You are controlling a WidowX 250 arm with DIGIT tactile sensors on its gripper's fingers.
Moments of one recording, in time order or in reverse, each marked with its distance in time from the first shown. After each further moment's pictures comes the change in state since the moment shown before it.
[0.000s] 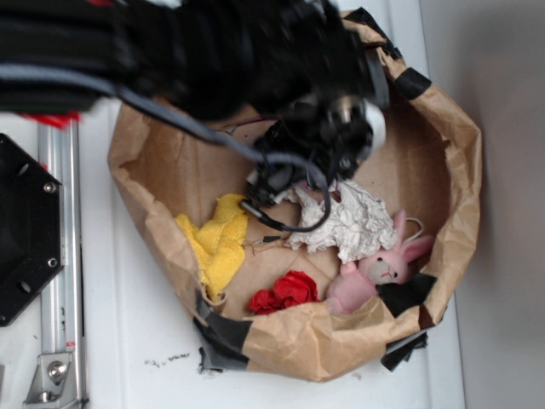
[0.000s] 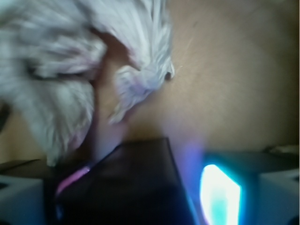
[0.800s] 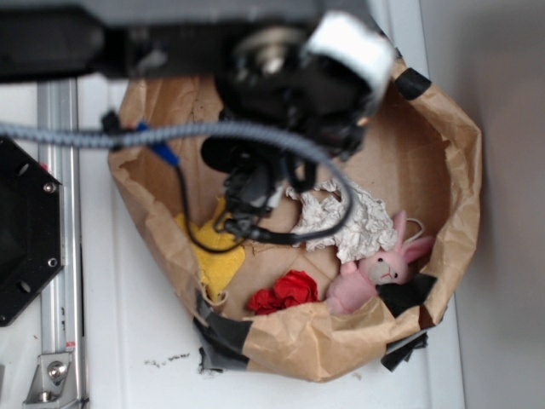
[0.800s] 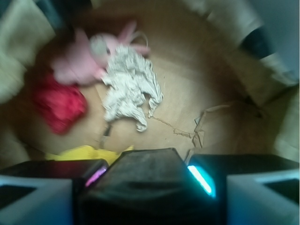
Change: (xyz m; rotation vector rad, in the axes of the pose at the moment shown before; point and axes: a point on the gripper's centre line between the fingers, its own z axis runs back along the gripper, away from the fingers) arm -0.015 -0.028 0.151 0.000 -0.088 0.381
